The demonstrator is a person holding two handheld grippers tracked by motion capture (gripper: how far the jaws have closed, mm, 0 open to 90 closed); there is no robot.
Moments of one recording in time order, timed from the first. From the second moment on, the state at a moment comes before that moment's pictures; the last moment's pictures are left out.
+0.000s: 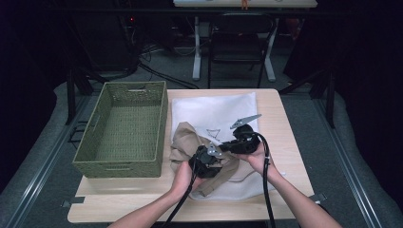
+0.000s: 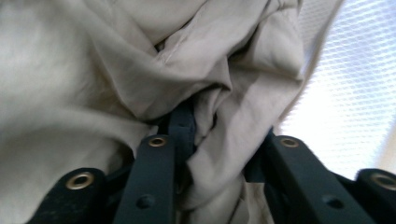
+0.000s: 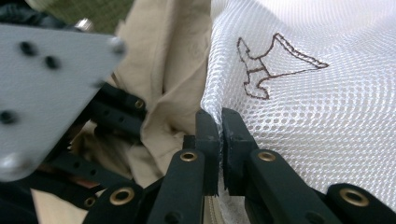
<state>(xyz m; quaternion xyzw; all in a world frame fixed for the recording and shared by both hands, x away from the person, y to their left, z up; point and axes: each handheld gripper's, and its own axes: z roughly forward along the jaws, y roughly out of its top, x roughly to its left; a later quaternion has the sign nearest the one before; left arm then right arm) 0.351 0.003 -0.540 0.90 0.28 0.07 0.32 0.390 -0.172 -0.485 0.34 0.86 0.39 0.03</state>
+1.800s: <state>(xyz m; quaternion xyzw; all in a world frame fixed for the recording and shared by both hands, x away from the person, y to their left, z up) 0.342 0.019 -0.519 0.92 0.25 0.04 0.29 0.391 -0.177 -0.483 0.34 0.85 0.39 0.04</state>
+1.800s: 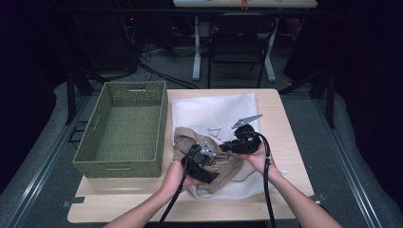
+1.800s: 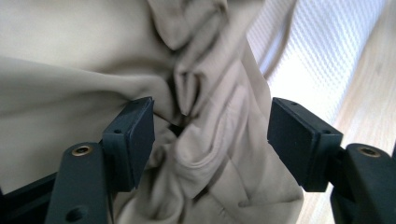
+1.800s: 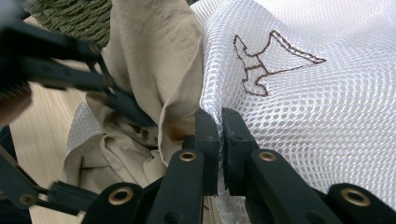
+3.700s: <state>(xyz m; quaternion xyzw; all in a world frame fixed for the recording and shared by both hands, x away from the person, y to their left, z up) 0.350 0.002 -0.533 0.90 0.28 0.05 0.33 0.385 -0.173 -0.480 0.34 0.85 0.40 0.03</state>
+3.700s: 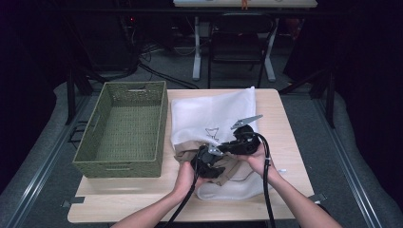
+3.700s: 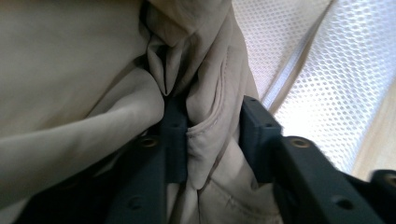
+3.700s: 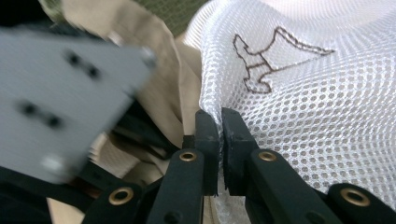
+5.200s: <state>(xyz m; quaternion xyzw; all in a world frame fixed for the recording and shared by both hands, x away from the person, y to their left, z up) 0.369 0.061 -0.461 0.90 0.31 0.11 0.28 0.393 -0.181 -0.480 0.35 0.85 0.40 0.03</state>
